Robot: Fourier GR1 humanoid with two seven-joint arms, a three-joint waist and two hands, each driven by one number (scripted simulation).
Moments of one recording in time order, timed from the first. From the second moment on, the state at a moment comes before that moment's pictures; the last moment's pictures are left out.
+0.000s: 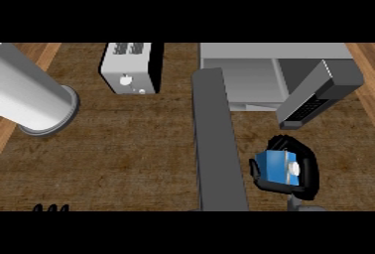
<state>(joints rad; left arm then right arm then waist) 0.79 0.12 -0.22 -2.01 0.27 -0.15 -0.62 0.01 -0.01 0.03 -1.40 -0.10 -0.06 -0.61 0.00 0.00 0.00</state>
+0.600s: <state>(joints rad) 0.79 0.14 -0.17 -2.01 0.30 -0.16 -0.62 -0.26 0.00 0.06 -1.16 -0.02 -0.27 -0.53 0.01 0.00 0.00</state>
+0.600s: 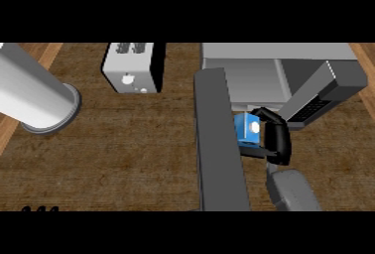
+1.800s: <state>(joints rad) 0.74 0.18 -0.13 -1.97 0.34 -0.22 -0.60 -0.82 -0.13 -0.14 -0.25 -0.01 -0.47 -0.75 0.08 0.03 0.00</state>
